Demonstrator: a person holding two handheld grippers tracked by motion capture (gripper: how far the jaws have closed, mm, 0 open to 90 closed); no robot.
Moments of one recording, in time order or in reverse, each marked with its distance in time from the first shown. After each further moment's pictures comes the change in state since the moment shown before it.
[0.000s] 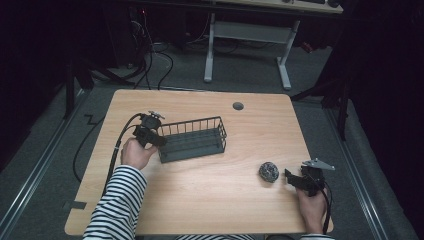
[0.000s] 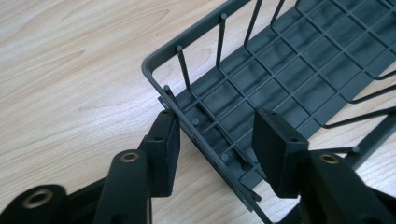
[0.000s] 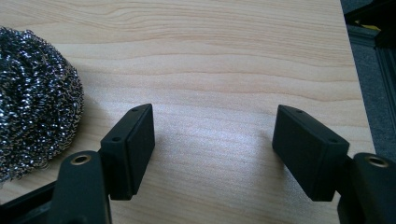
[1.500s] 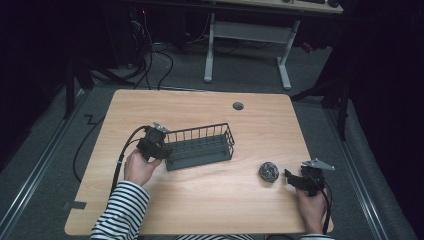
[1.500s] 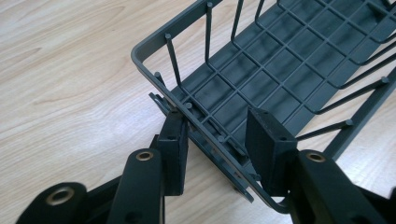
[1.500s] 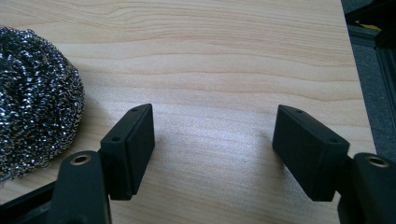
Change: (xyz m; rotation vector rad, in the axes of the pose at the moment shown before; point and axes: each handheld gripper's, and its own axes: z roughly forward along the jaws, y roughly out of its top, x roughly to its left) left arm -0.034 -0.028 -0.010 -0.067 -0.051 0.057; right arm 0.000 0.000 0.000 0.001 0.000 0.001
